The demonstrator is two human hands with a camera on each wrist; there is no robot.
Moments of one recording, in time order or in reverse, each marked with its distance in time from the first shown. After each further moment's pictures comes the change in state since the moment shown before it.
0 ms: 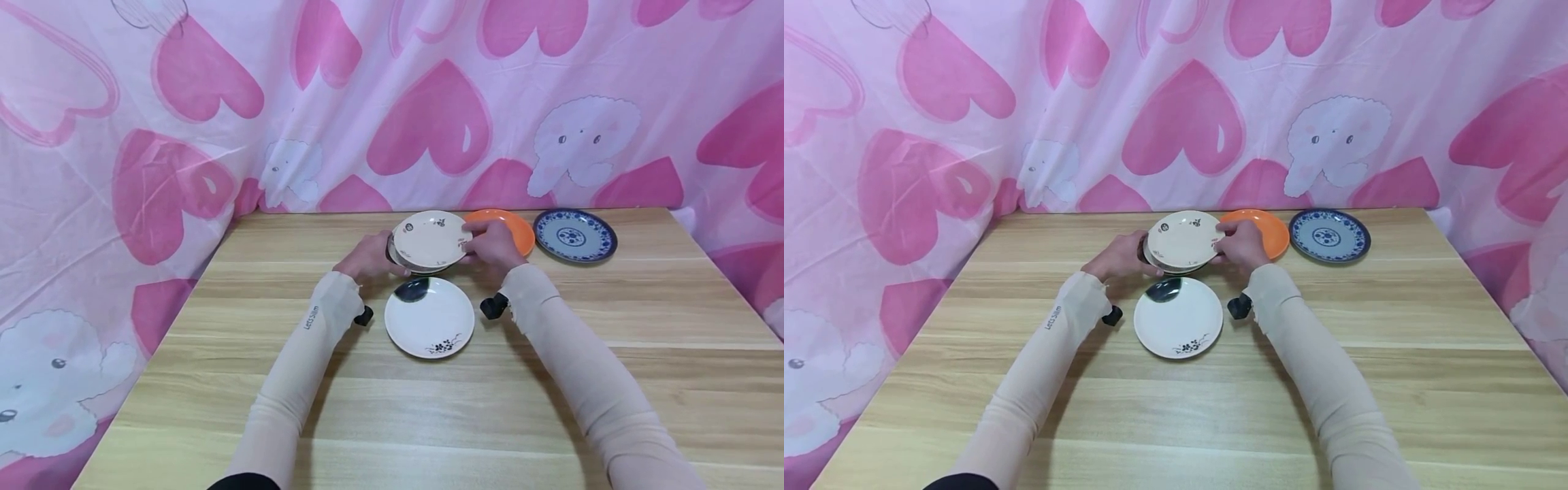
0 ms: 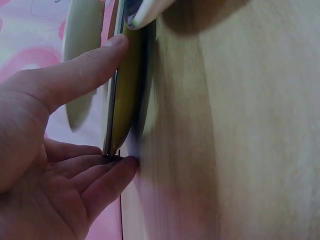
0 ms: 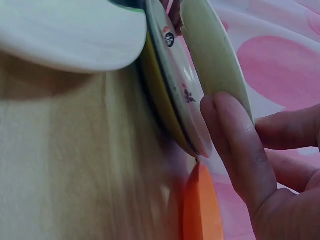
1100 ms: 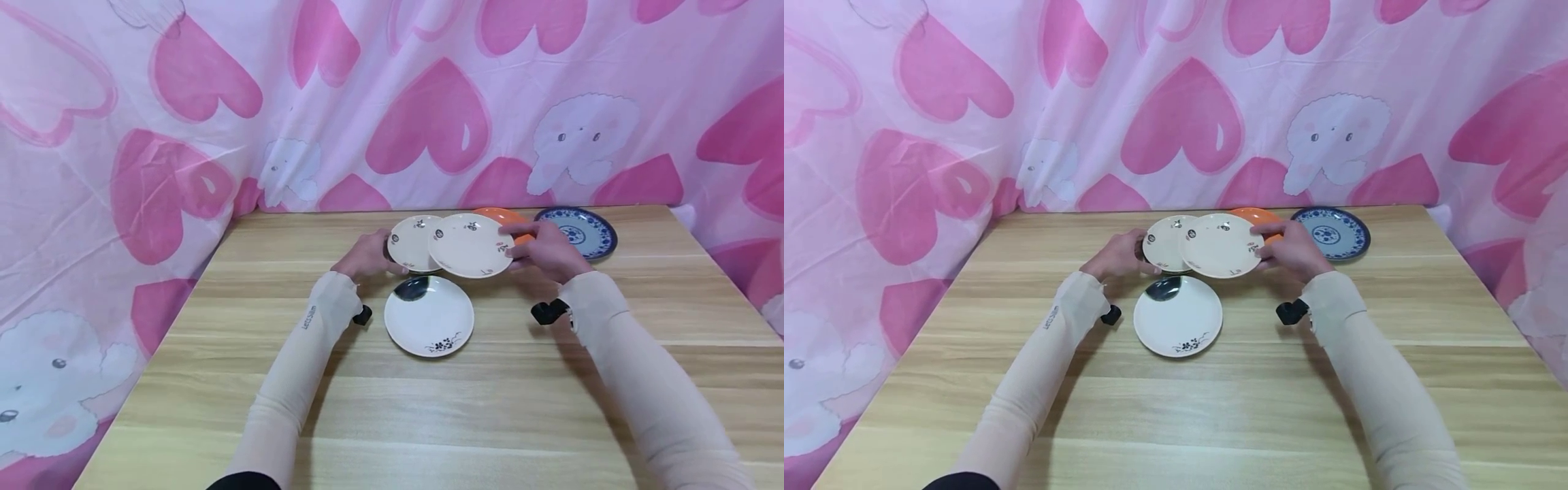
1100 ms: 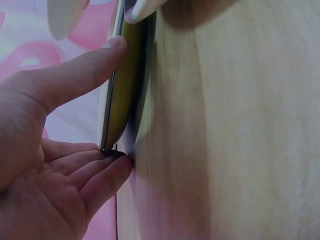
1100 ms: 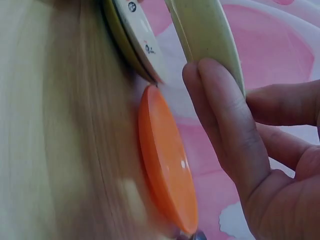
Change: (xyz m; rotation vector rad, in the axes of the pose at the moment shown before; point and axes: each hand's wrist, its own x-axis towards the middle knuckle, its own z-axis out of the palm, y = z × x) left_hand -0.001 -0.003 0.000 -0.097 0.001 -0.039; right_hand -0.033 0.023 -0.075 -0.087 -0.097 -0.063
